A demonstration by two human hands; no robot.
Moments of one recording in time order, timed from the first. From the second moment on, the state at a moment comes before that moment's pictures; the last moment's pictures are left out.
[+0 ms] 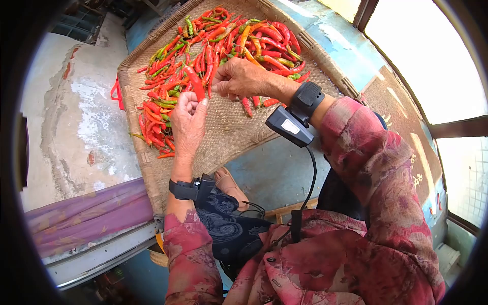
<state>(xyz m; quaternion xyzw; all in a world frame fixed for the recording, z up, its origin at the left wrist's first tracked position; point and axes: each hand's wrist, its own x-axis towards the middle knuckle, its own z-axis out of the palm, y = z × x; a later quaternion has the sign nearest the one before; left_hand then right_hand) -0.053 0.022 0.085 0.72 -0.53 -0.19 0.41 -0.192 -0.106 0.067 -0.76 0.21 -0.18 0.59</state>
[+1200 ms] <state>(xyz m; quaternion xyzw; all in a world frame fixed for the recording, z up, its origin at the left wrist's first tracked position) -0.060 0.030 0.083 0.68 -0.56 -0.25 0.40 -0.203 -0.091 0.085 -0.78 0.17 -0.11 0.59</state>
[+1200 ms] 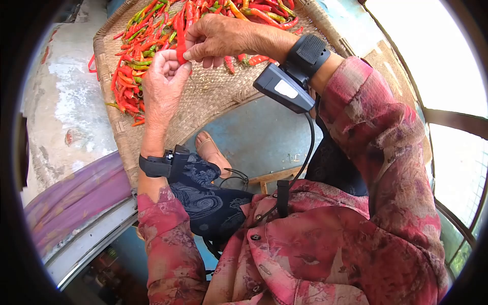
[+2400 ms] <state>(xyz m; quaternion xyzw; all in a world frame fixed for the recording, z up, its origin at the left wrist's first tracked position) -0.015 0.025 0.084 0.75 -0.60 0.09 0.26 -0.238 -0.135 0.039 -0.95 0.30 -0.06 0.10</state>
